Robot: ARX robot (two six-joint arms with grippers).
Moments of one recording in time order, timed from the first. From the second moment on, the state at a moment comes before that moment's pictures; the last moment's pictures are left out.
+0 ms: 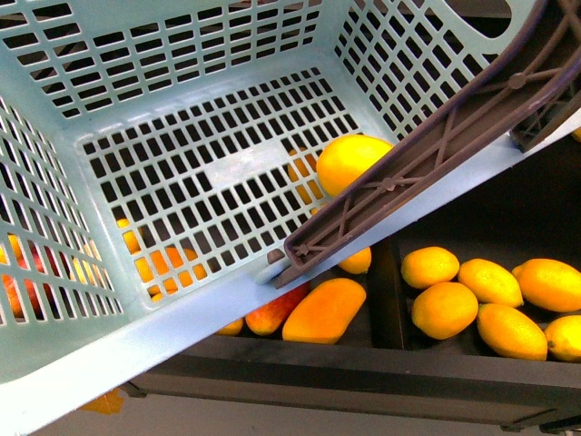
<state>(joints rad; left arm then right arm) -0.63 1.47 1.06 0.07 -0.02 -1.09 0.00 0.86 0.13 0.72 0.00 0.01</state>
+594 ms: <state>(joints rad) -0.63 1.47 1.06 0.07 -0.02 -1.09 0.00 0.68 0.06 0.61 0.00 0.00</state>
